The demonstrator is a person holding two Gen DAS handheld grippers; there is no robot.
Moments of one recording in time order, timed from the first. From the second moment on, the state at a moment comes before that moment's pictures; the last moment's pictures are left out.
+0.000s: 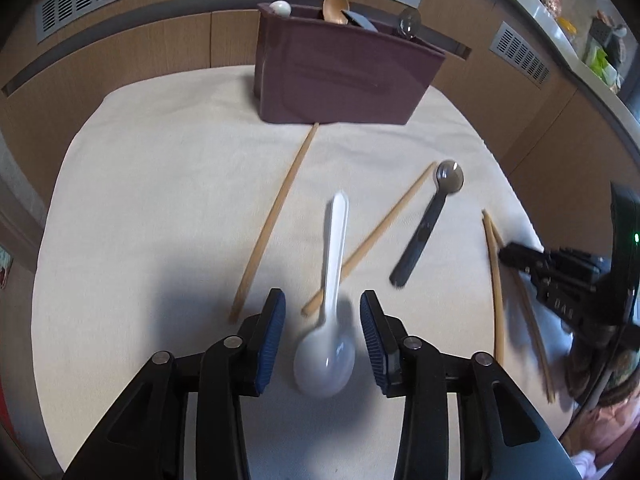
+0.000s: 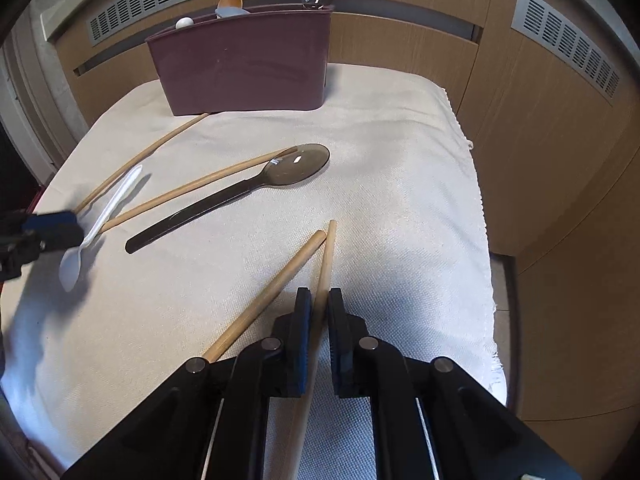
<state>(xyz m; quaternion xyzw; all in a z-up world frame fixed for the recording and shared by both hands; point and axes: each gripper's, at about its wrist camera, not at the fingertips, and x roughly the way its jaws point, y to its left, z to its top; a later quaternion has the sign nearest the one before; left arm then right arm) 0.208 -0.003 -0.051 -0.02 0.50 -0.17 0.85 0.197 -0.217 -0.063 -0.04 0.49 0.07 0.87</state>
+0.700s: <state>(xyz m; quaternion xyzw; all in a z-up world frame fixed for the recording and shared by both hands) 0.247 -0.034 -0.054 0.00 0.46 -0.17 0.87 0.192 -0.223 -0.061 0.00 0.48 0.08 0.88</state>
